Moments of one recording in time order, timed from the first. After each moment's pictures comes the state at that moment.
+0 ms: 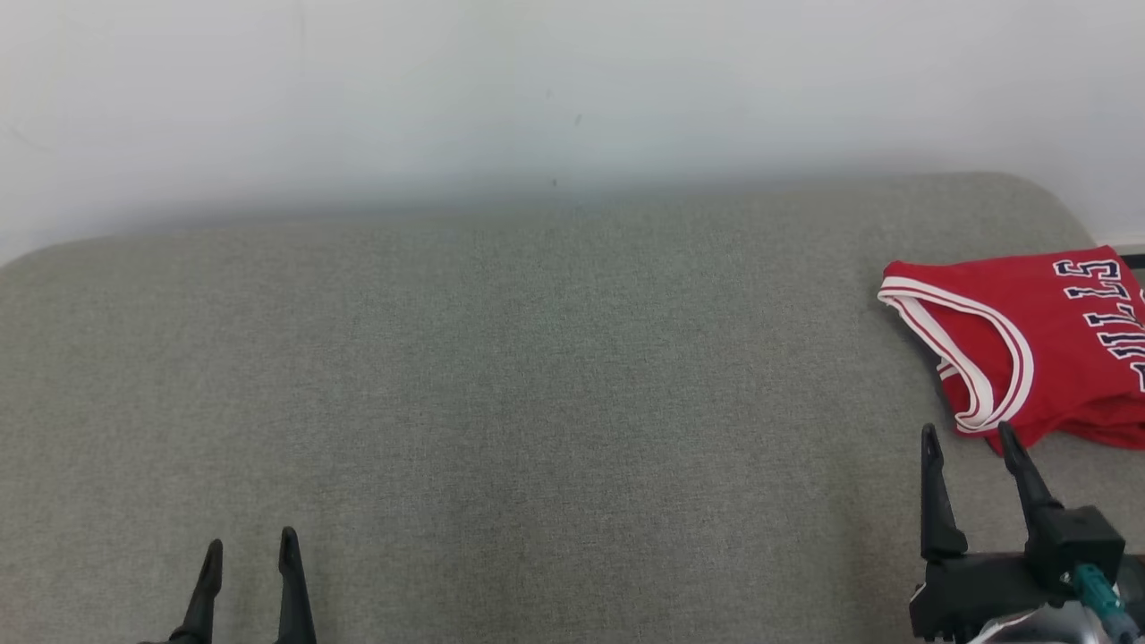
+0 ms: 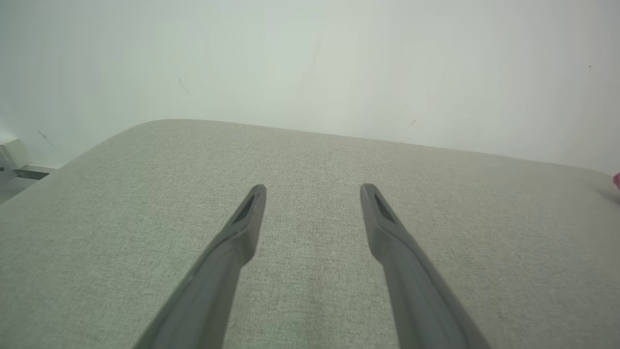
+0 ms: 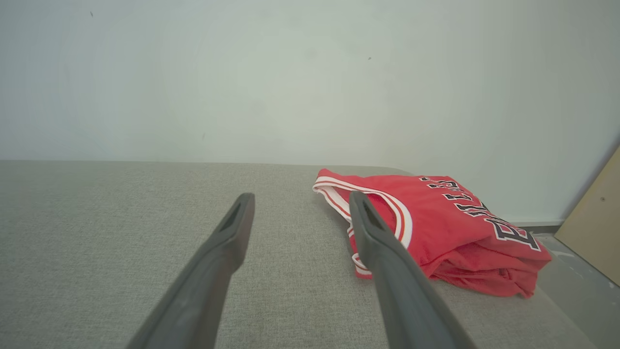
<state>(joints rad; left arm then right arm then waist) 0.04 0.05 0.06 0.17 -0.21 -0.07 -0.26 -0.06 -0.07 -0.22 0.12 -0.07 0.13 -0.16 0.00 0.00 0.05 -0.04</state>
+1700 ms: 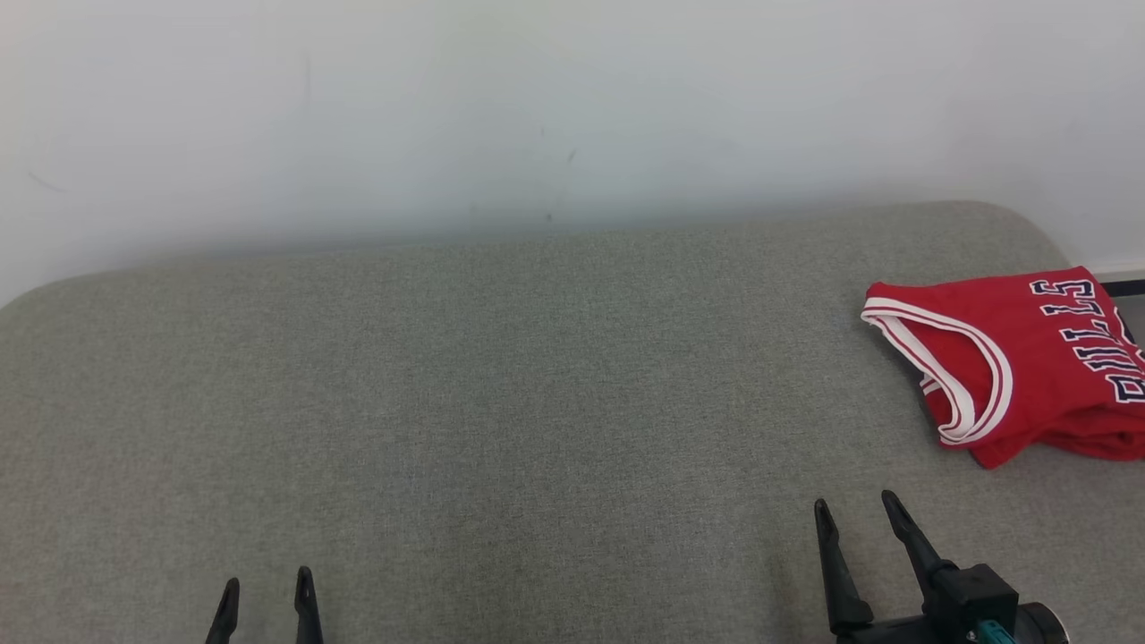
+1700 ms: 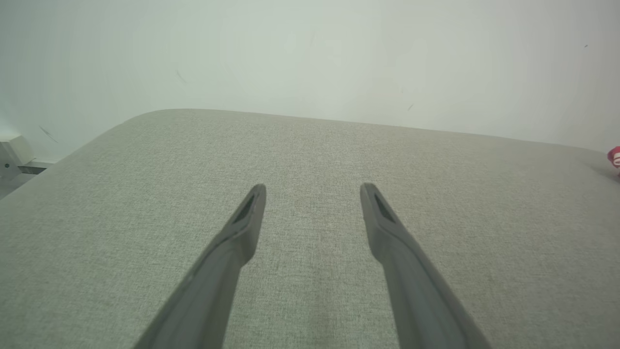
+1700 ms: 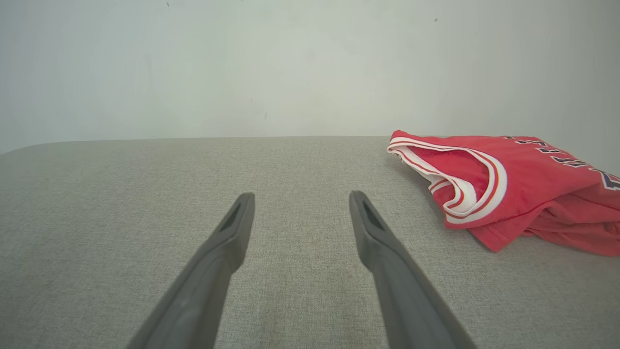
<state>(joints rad) 0.09 0.05 0.04 0.21 -0.19 -0.05 -0.26 0.02 -0.05 -0.04 0.21 0.00 0.13 -0.21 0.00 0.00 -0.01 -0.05</state>
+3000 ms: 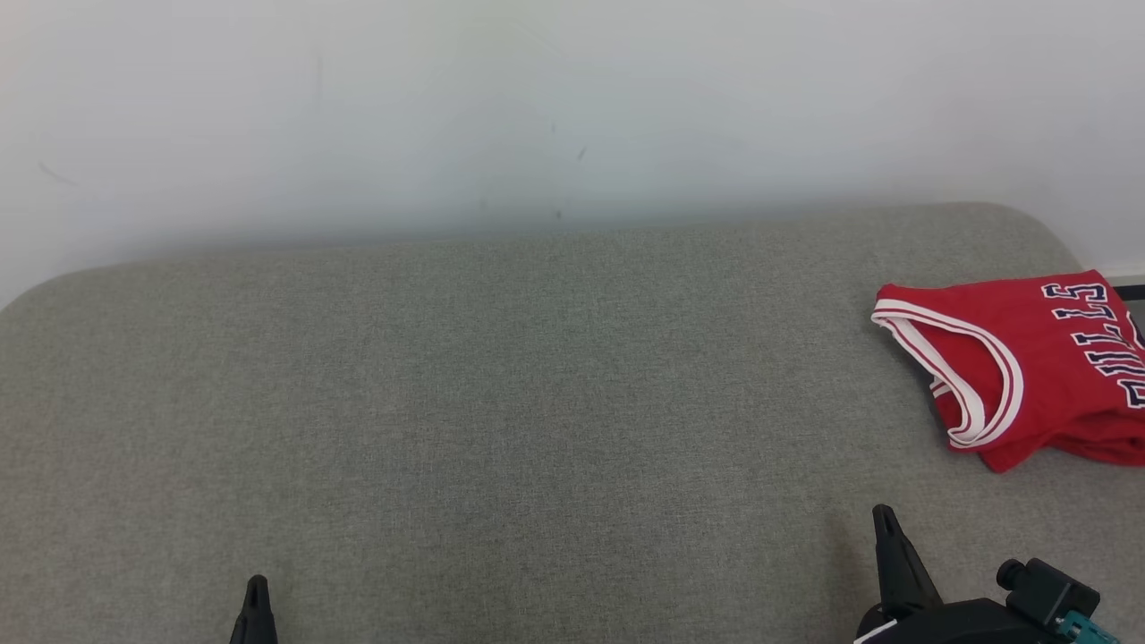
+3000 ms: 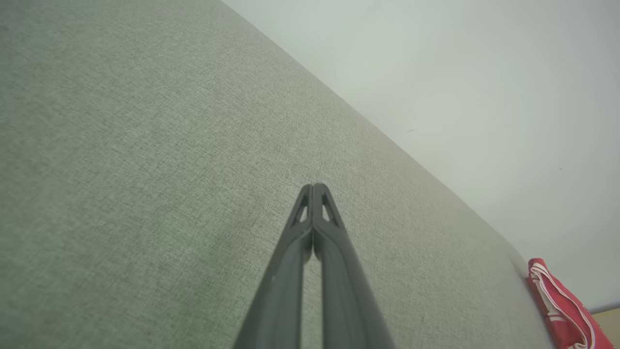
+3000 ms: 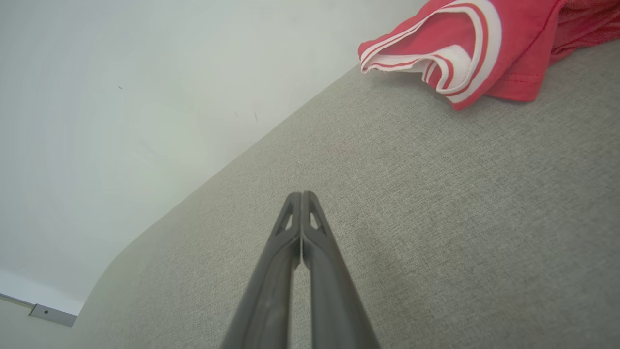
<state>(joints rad) 0.03 0.05 0.07 0.26 -0.75 -0.09 -0.11 -0.01 -0.05 -0.07 0.26 0.63 0.13 -0.08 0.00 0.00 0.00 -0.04</state>
